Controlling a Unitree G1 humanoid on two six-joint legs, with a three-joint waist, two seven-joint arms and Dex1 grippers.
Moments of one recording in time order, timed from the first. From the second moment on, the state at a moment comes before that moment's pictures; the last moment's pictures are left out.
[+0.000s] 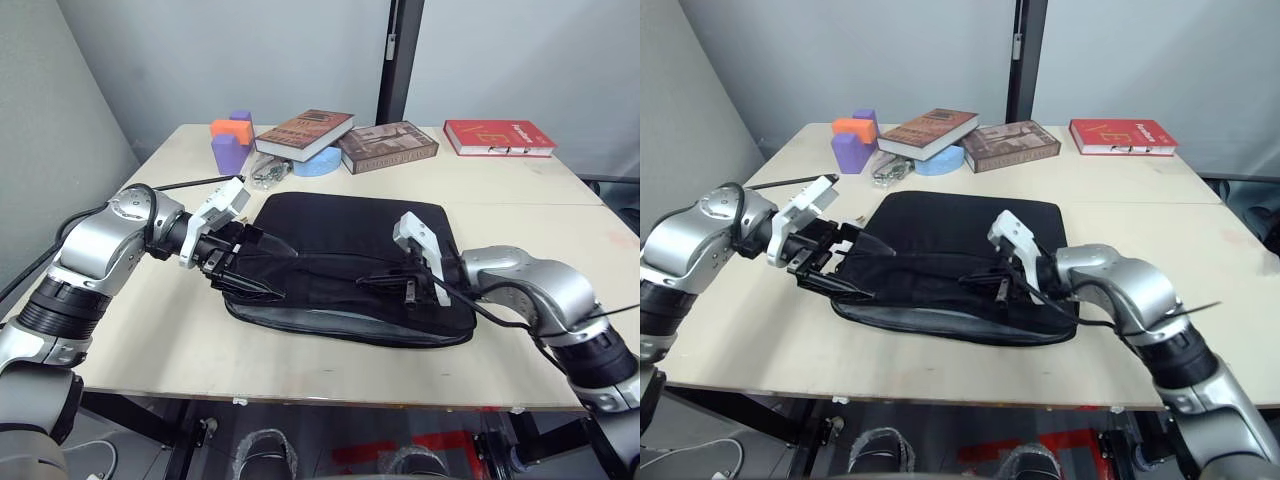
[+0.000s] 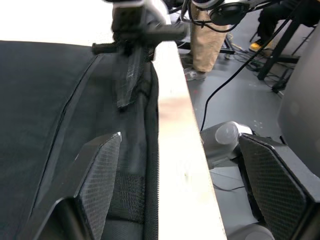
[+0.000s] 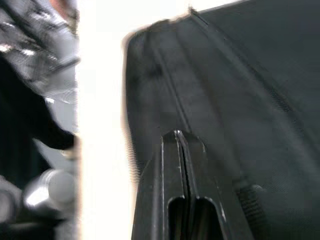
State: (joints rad) left arm -0.70 0.94 -0.16 -0.03 -0.66 0.57 -1.56; right arm -0.56 -0.65 0.22 -0.26 0.62 0.93 0.86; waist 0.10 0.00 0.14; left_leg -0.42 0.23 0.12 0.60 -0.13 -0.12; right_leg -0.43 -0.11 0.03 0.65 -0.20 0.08
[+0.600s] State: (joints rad) left arm -0.64 0.94 -0.02 -0.06 -0.68 0.66 -1.50; right arm -0.69 -0.52 0.30 -0.11 0.51 0.86 0.93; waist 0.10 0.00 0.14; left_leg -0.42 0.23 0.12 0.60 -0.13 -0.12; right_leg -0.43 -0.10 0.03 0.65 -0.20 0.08
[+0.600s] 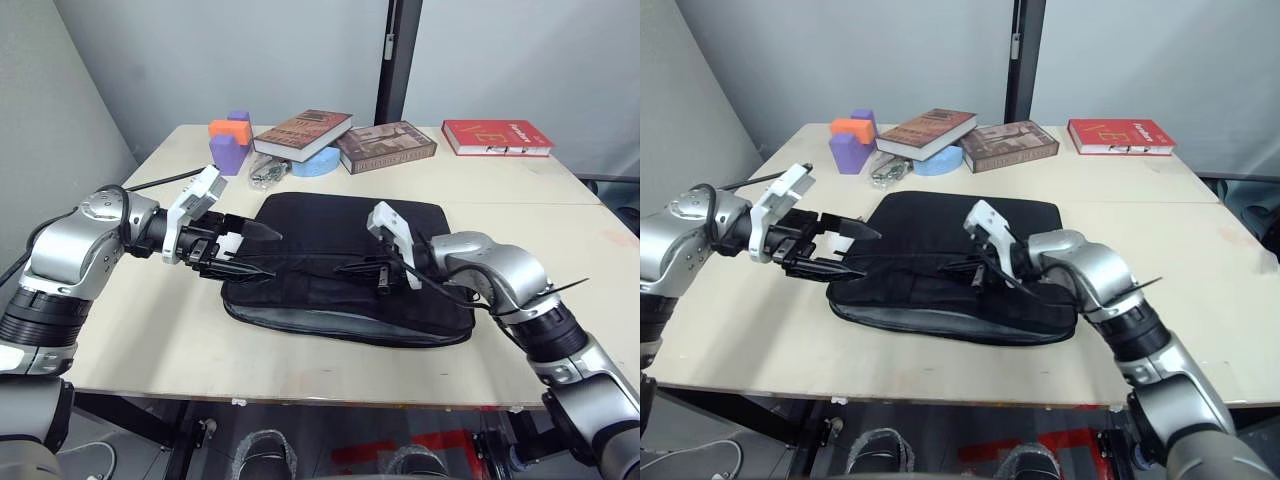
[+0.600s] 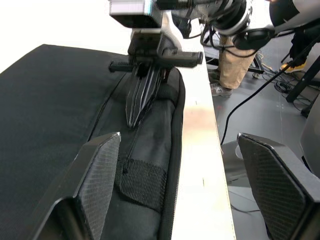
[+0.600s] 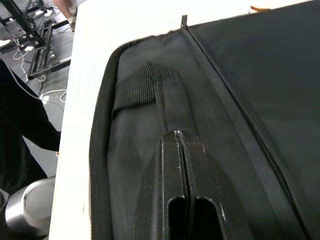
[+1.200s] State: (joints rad) left arm -0.63 0.94 0.03 -0.04 -0.70 0.71 -1.44; right arm -0.72 -0.50 0.42 -0.03 0.30 0.75 0.95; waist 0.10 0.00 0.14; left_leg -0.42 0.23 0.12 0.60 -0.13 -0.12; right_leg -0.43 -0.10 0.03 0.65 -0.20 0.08
